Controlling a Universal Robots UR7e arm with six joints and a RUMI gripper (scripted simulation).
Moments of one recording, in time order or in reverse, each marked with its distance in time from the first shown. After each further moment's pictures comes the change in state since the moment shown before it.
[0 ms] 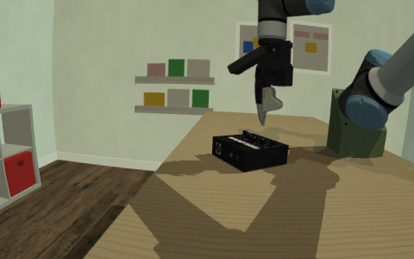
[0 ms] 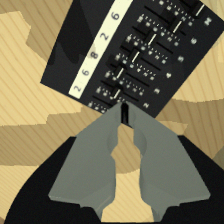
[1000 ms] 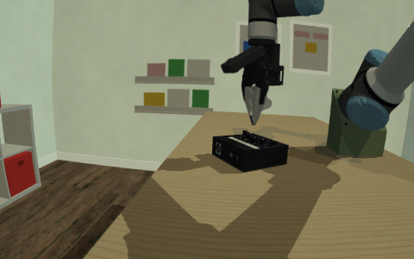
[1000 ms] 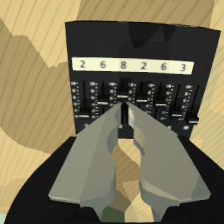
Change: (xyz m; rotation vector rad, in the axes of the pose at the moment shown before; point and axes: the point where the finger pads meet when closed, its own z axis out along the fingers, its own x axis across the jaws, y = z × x) arm -0.013 -0.021 0.000 0.005 0.015 -1.078
